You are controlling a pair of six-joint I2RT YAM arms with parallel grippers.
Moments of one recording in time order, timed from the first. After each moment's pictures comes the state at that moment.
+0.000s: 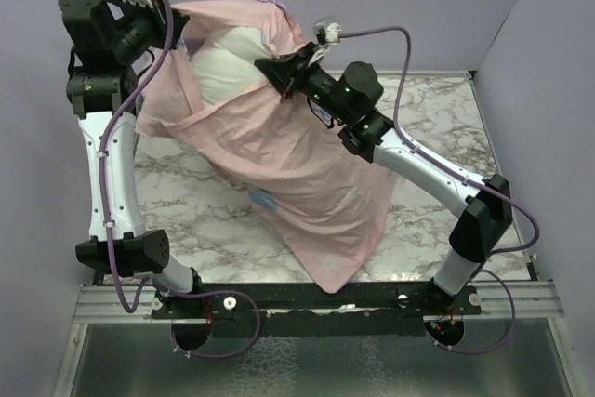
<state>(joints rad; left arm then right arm) 0.12 1.54 1.98 -0.53 0.55 -0.10 0.78 1.77 1.66 0.32 -0.18 0.30</state>
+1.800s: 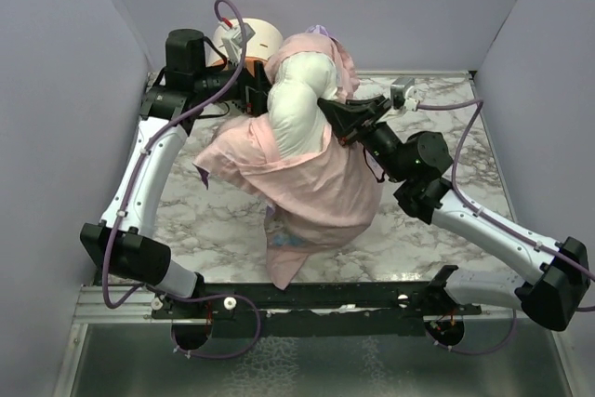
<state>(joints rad) -0.24 1.49 1.70 -0.62 0.93 -0.25 0.79 1.17 0.92 0.71 -0.01 0.27</state>
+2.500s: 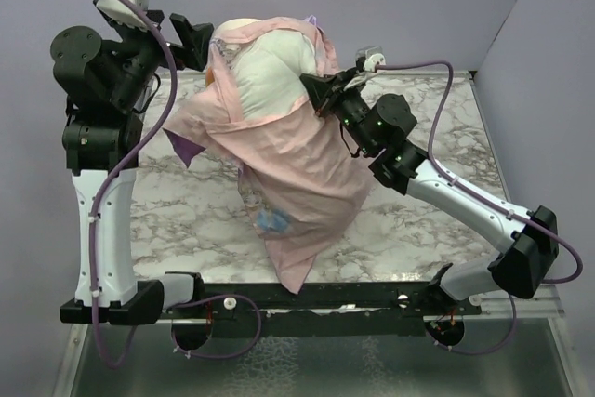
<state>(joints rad) -0.05 1.28 1.89 -0.45 0.31 -0.10 0.79 1.39 1.24 0.45 0.19 0.22</state>
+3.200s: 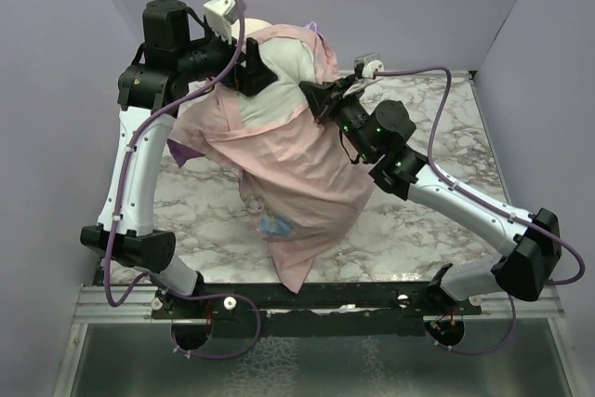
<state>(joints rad) -0.20 1.56 2.03 -0.79 0.68 0.00 0.82 1.40 1.22 0.45 0.20 0.23</state>
